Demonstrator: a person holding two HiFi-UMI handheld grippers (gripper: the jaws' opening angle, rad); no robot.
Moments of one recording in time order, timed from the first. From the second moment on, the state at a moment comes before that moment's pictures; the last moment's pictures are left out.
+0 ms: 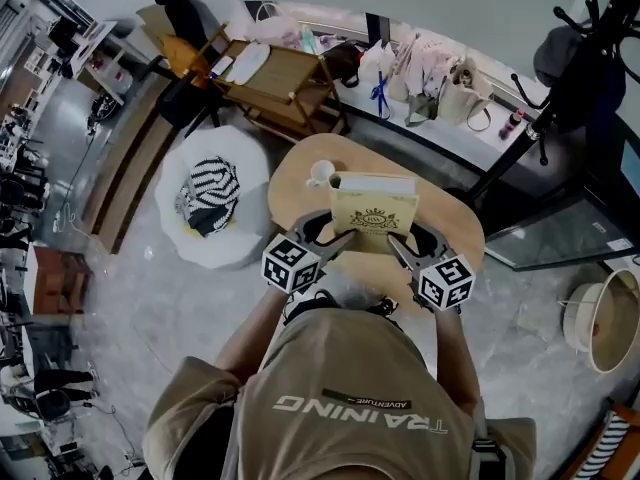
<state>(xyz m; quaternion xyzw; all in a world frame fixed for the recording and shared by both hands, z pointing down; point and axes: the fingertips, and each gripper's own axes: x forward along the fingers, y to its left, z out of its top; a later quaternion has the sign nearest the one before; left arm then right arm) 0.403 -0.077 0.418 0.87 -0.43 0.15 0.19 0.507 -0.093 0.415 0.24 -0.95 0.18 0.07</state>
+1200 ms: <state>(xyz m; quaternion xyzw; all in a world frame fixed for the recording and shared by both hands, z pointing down) 0.036 0.086 0.415 0.75 -0.63 0.05 0.20 0.120 0.023 0.404 0.00 -0.98 0.12 0.15</state>
